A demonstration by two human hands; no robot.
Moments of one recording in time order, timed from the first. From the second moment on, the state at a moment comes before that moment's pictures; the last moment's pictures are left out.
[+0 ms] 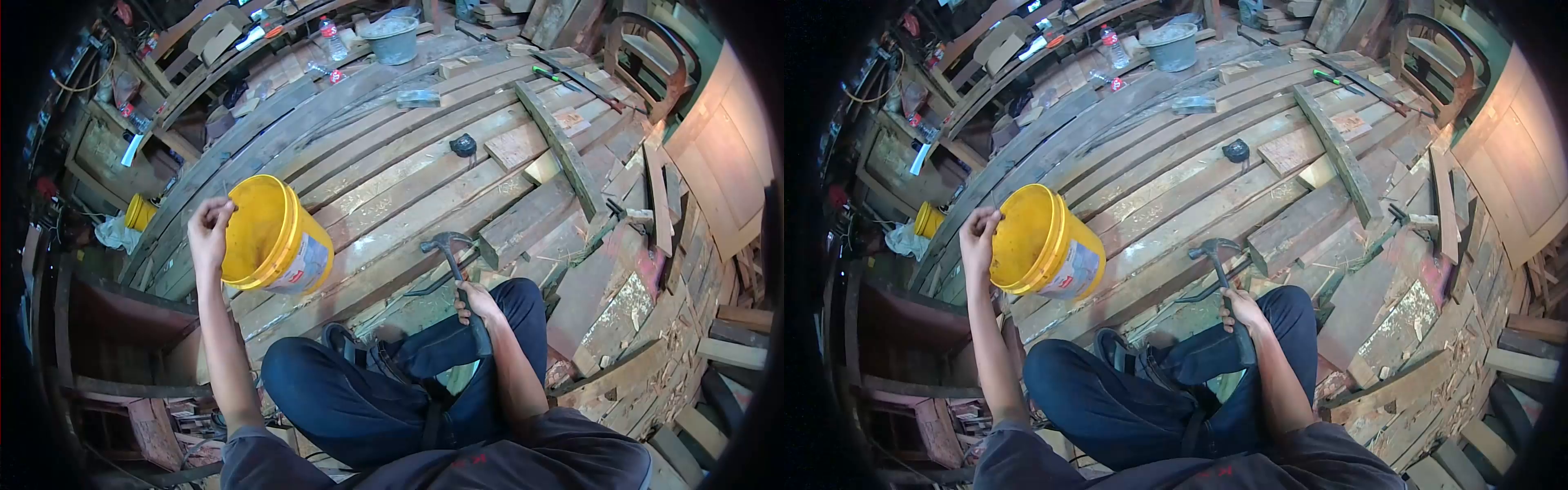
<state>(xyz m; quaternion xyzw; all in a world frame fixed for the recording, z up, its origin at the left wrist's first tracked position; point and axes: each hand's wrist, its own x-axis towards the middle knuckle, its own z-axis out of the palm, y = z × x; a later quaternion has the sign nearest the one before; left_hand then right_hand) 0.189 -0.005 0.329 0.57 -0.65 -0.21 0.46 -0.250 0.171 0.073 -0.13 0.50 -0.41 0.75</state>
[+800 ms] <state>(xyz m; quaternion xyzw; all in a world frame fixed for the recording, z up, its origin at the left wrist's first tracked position) 0.130 0.079 0.221 0.39 -0.91 0.12 0.08 -0.253 0.171 0.053 -0.14 0.51 -0.39 0.75</state>
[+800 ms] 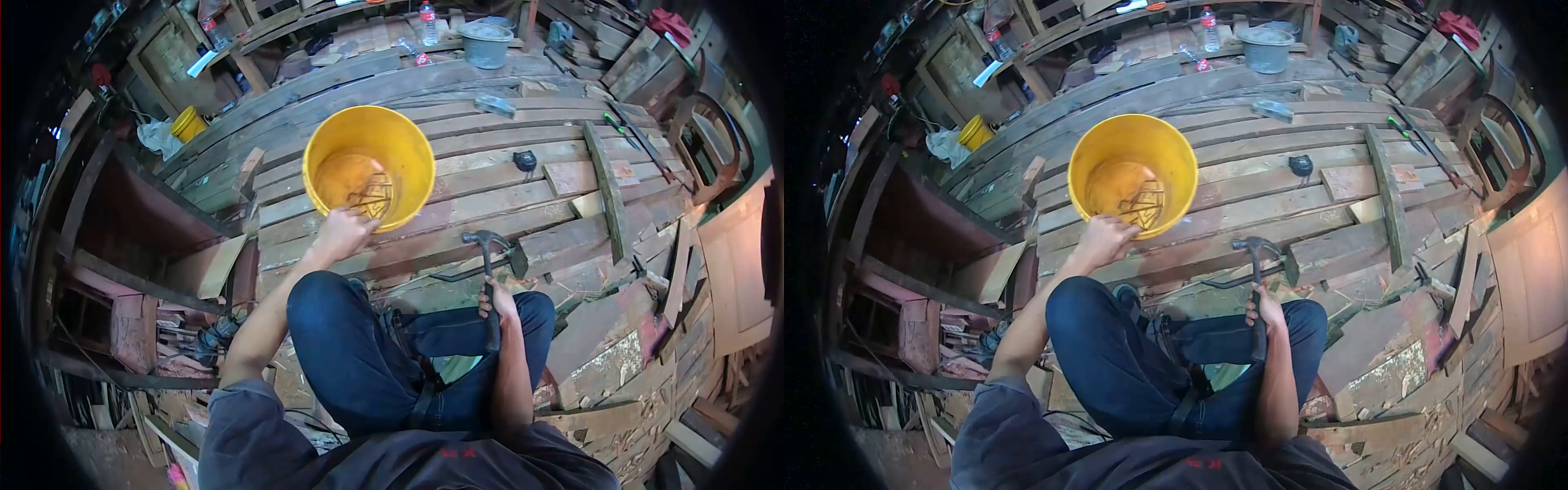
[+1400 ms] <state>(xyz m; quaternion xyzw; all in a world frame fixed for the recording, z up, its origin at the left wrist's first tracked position) 0.160 0.129 0.224 0.27 -0.94 0.17 0.14 -0.252 0.172 0.058 -0.15 0.52 -0.39 0.74</state>
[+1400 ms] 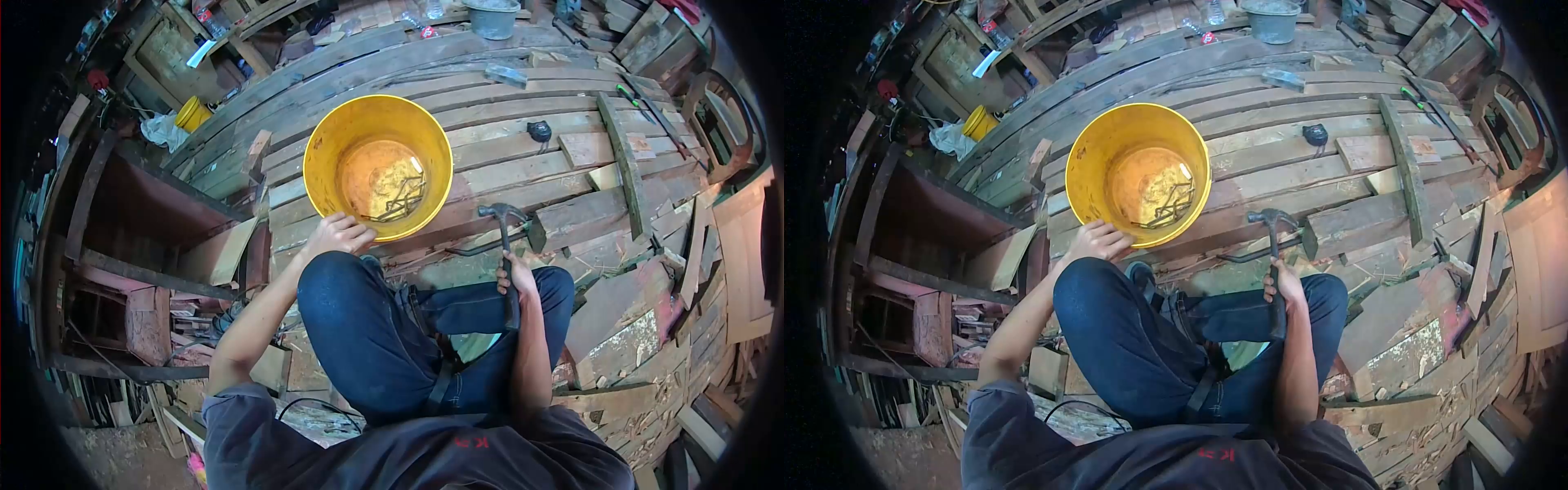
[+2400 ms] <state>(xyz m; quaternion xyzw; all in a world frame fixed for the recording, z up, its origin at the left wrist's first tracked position) 0.151 0.139 0.220 0.27 -0.95 -0.04 -0.14 -0.185 0.169 0.142 -0.50 0.54 -0.48 0.47</state>
